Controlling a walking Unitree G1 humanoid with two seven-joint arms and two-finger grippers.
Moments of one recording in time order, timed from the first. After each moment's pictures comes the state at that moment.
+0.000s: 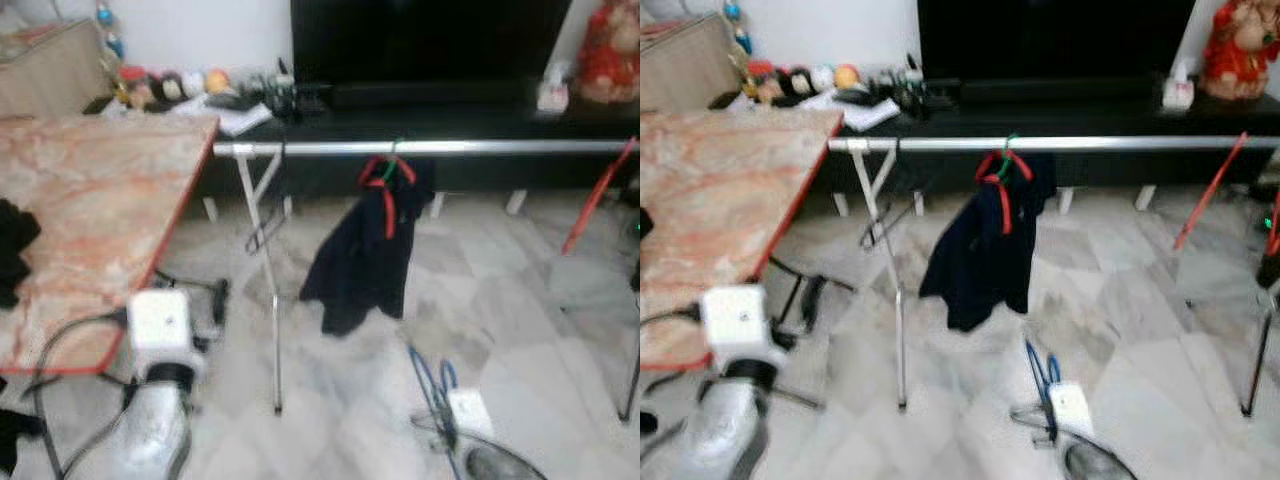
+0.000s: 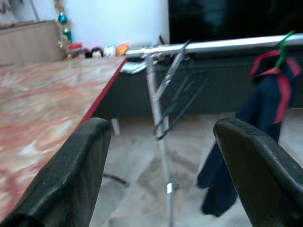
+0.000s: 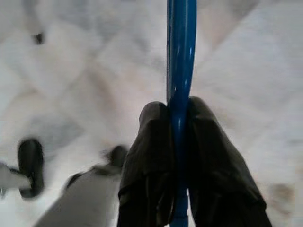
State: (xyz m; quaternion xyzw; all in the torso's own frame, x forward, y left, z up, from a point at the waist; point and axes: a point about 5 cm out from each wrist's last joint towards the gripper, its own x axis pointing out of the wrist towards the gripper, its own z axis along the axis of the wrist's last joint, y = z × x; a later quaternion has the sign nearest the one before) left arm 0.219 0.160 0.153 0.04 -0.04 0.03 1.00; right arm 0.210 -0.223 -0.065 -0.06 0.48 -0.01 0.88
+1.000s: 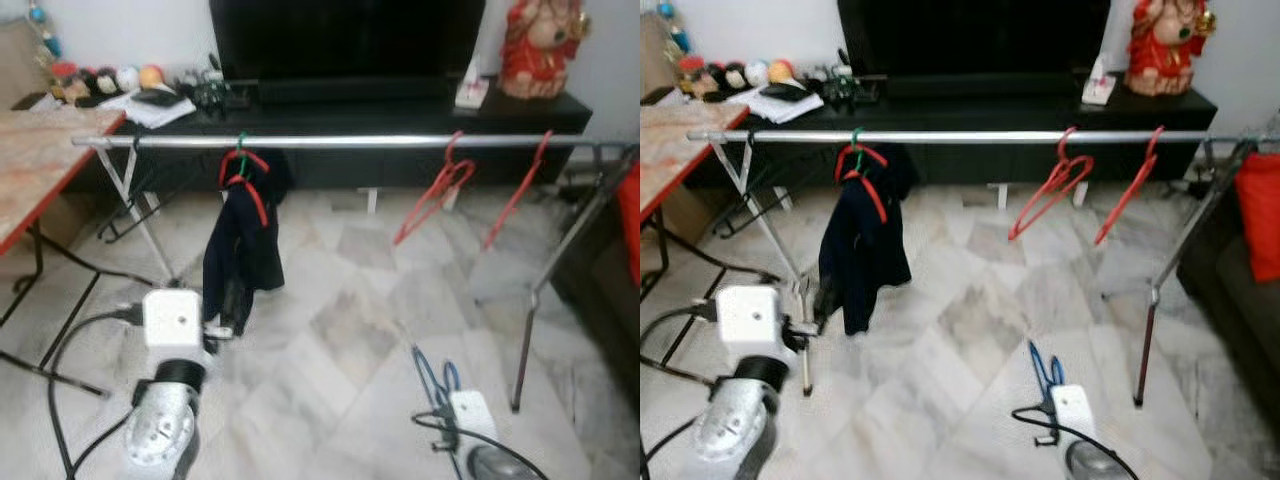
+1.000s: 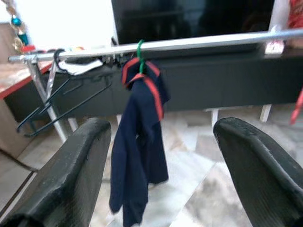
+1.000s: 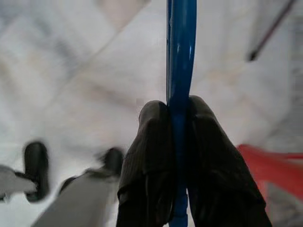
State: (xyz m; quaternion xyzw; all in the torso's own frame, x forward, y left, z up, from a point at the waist) left arm 0.222 0.156 0.153 0.04 -0.04 0.02 1.00; right arm 0.213 -0.223 -0.063 -0.06 0.47 -0.02 0.88
